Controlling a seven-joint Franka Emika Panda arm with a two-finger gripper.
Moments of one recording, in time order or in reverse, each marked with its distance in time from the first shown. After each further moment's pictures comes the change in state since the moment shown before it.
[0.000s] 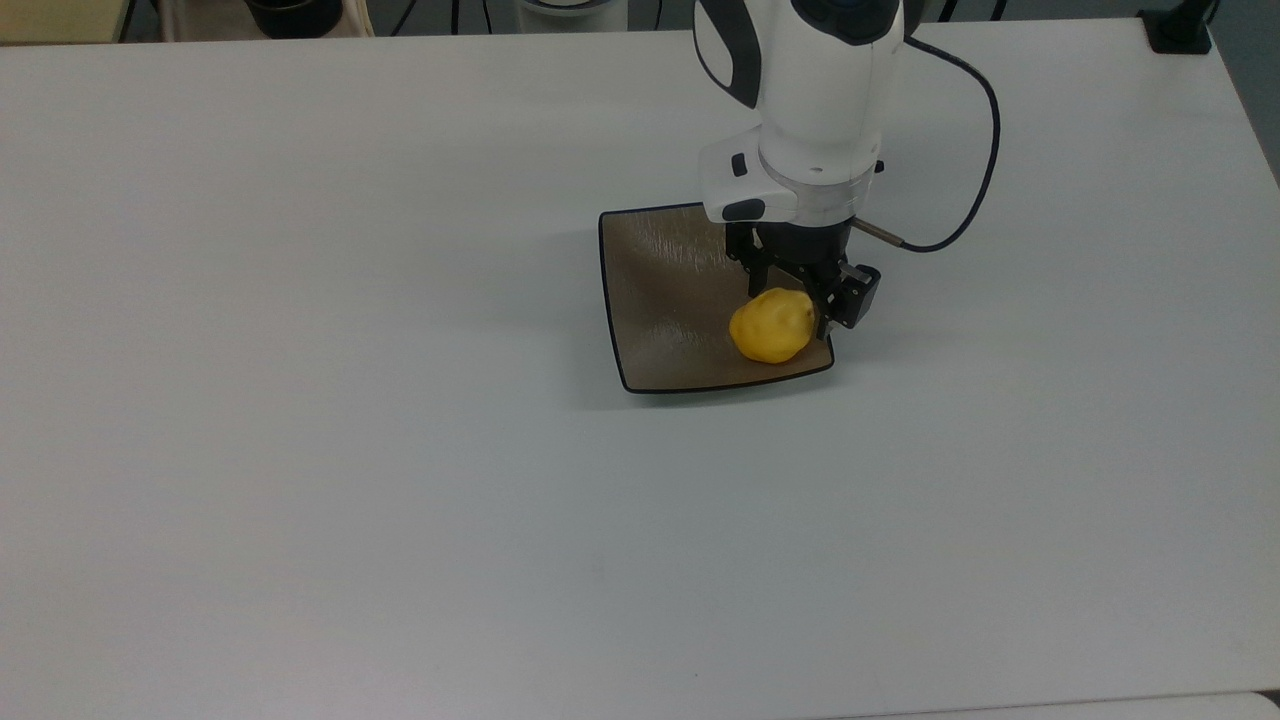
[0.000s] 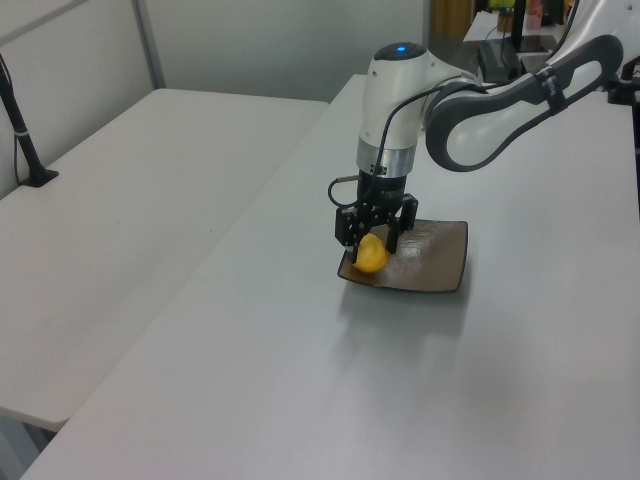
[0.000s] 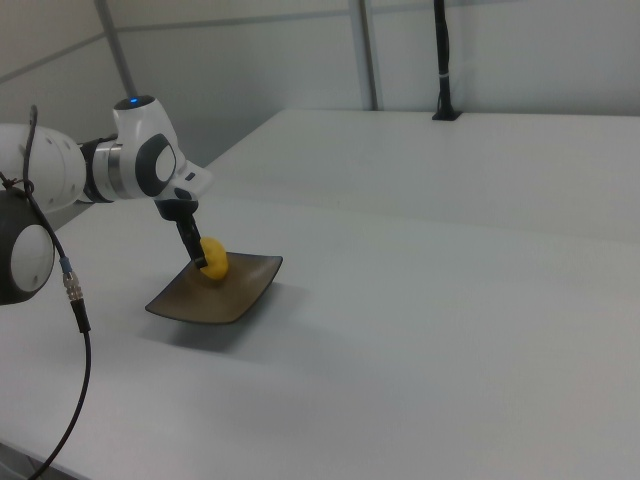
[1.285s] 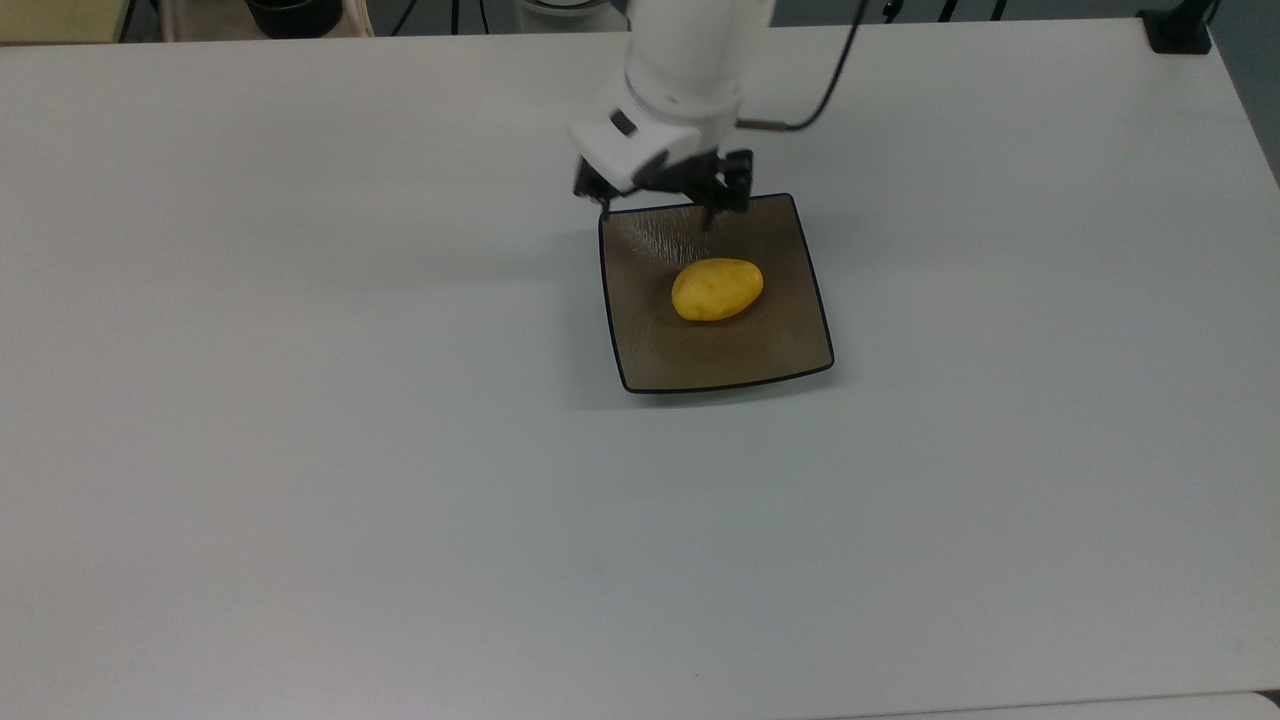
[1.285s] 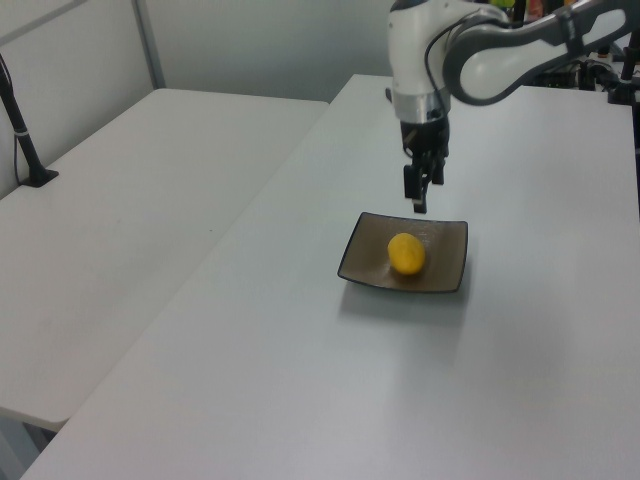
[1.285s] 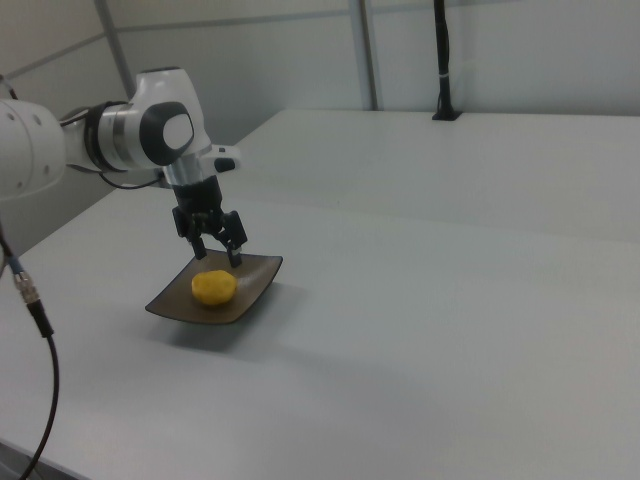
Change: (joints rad) arm -0.025 -0.200 -0.142 -0.088 0.025 -0.326 -0.797
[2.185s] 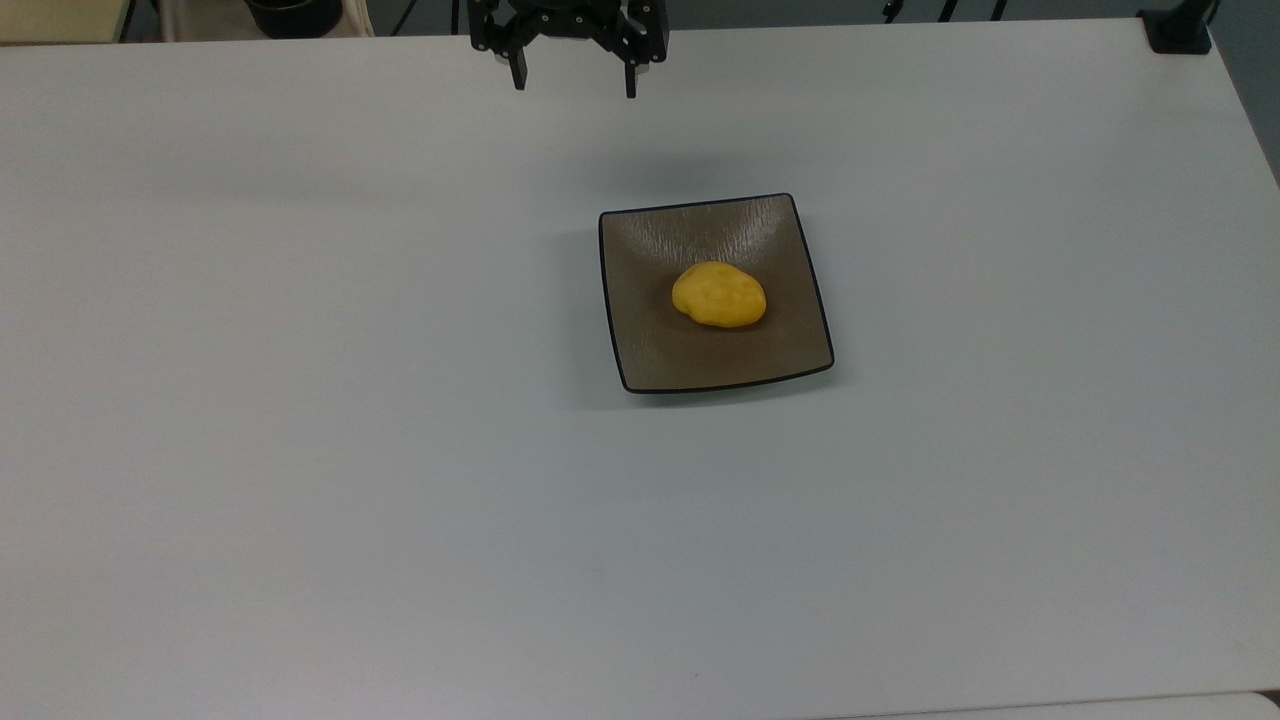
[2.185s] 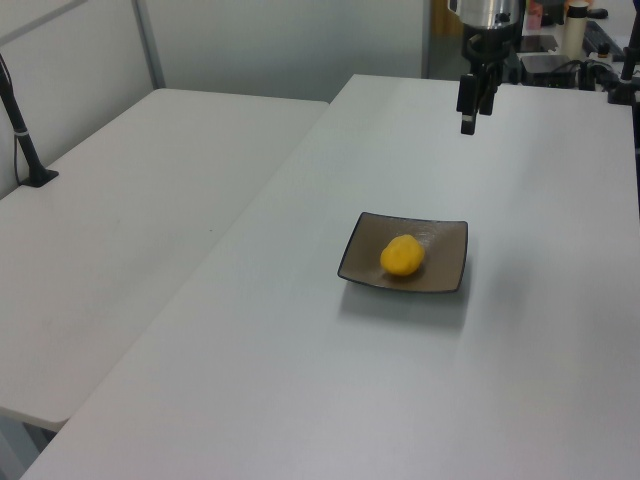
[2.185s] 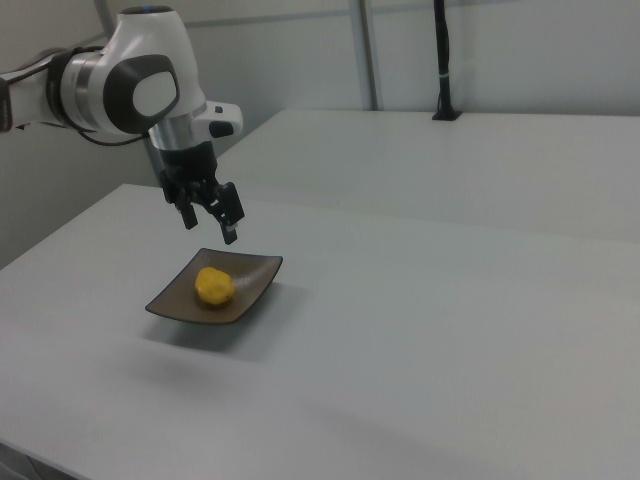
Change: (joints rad) arm -0.096 -0.309 -0.055 -0.155 0.131 -0.054 -0.138
